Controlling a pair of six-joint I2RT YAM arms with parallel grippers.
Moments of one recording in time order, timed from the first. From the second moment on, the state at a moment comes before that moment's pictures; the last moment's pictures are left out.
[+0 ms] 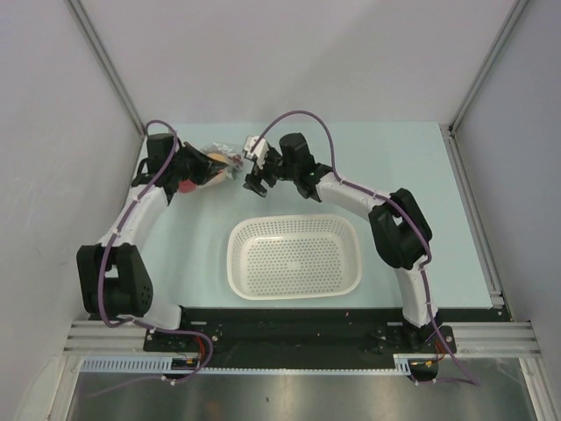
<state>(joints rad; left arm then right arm) 0.01 1.49 1.15 -0.23 0.45 -0.97 0.69 2.09 1.65 0.11 -0.46 -0.41</state>
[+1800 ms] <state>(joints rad) -0.07 1.30 1.16 -0.52 0.33 -1.10 0.74 2.09 1.59 0.40 -0.57 -0.11</state>
